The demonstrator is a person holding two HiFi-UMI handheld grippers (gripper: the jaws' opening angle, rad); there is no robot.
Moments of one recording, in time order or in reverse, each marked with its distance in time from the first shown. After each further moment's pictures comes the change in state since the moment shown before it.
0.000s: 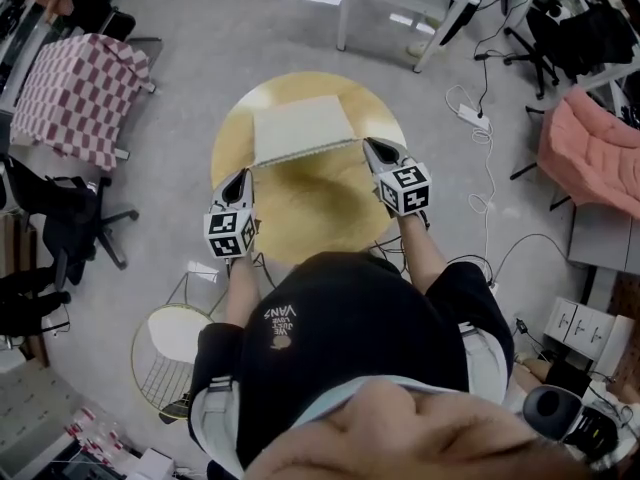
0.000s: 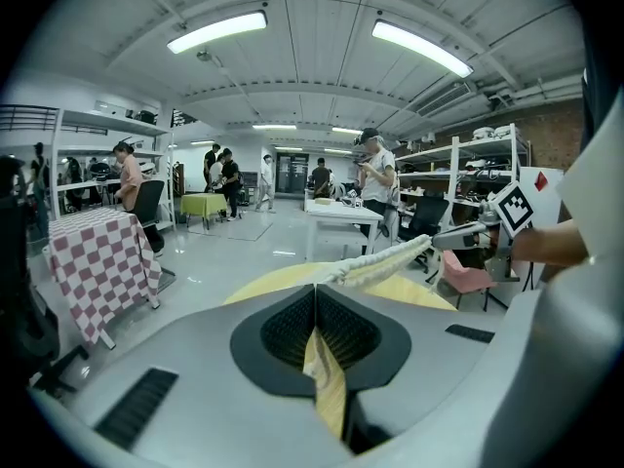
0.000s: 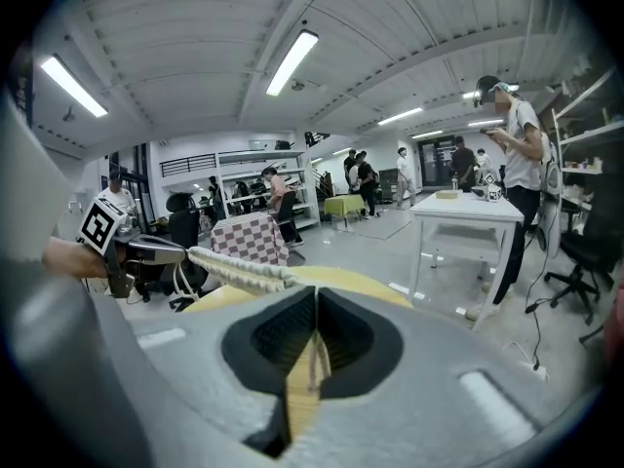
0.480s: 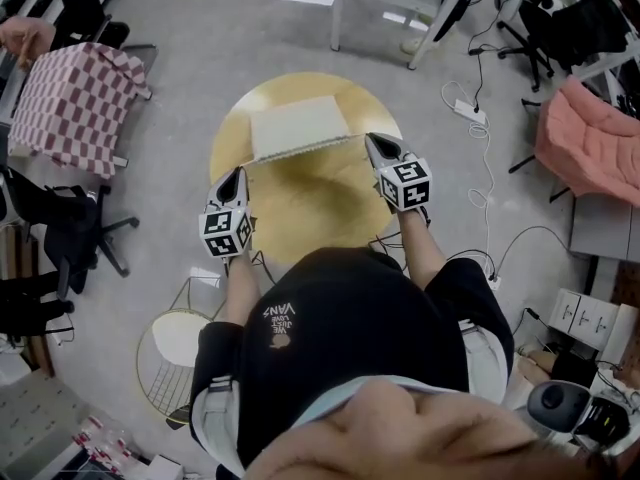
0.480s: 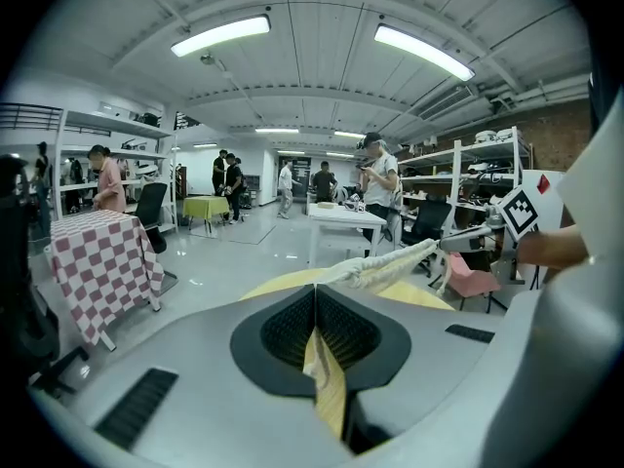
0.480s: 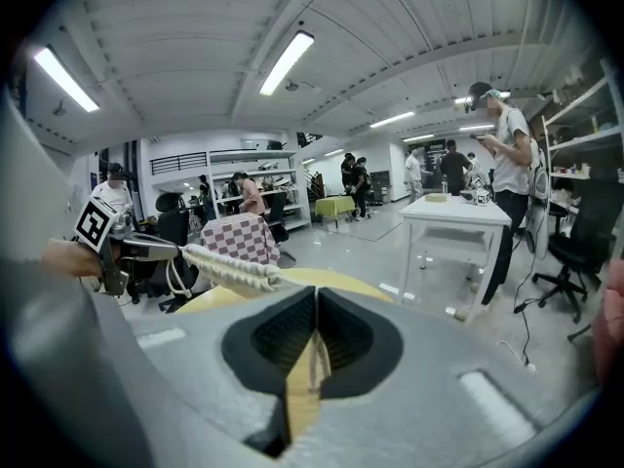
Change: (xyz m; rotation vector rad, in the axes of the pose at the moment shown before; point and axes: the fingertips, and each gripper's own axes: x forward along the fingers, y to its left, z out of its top) left arm -0.002 0.013 0.009 -0.011 -0.022 0.011; right arm -0.006 -0.009 0.005 0.006 -0.005 -0.061
